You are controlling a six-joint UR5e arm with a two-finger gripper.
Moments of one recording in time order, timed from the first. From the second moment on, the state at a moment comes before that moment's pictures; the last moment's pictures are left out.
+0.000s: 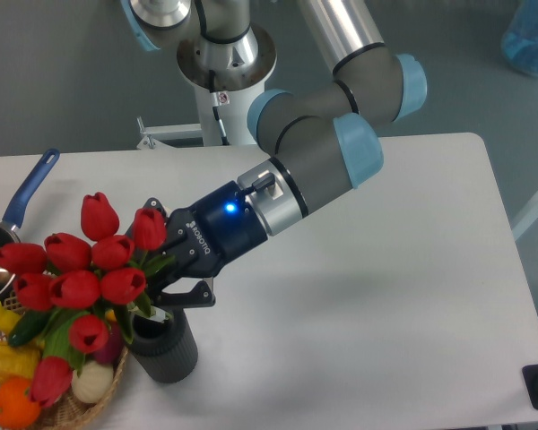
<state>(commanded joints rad) 2.43 -2.02 -1.47 -0.79 0.17 1.00</state>
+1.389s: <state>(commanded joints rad) 2.45 -2.13 -1.62 -0.79 0.14 1.19</state>
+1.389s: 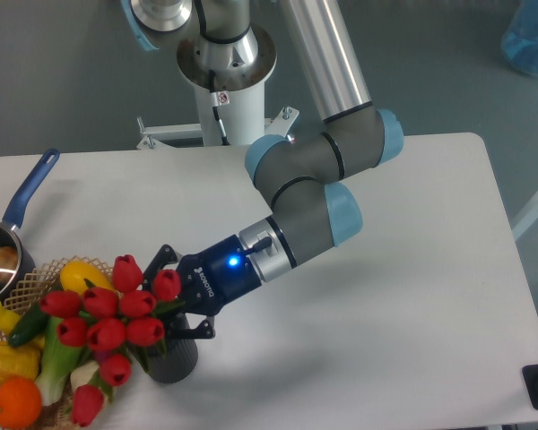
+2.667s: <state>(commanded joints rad) 2.56 -2.04 -1.78 -0.79 0.16 1.32</state>
